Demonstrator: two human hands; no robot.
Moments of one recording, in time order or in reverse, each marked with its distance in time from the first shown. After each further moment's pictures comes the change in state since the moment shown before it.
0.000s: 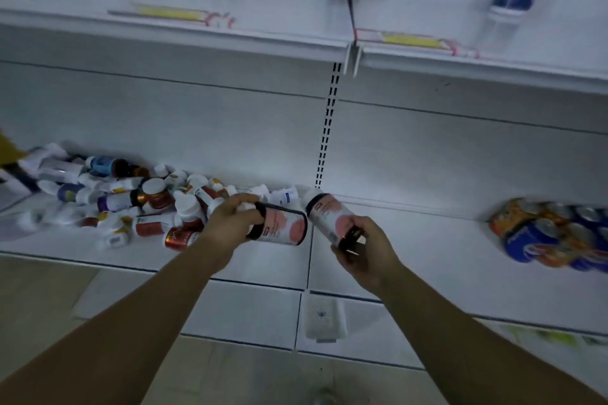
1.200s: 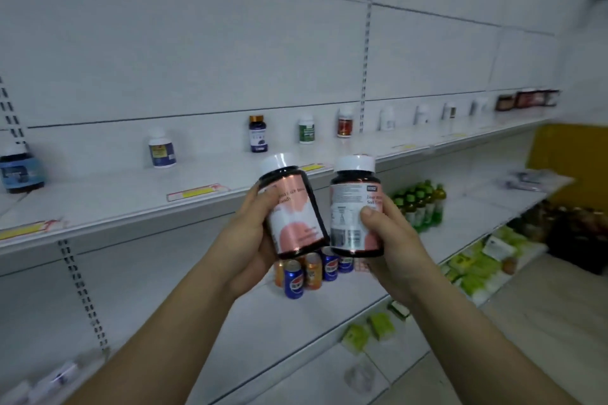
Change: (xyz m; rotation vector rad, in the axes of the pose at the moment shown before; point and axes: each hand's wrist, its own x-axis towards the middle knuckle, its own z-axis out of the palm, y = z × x) left_hand -0.322 0.147 0.368 -0.285 -1.078 0.164; right_hand -0.388 -0.207 -0.232 -0.068 0.050 -1.023
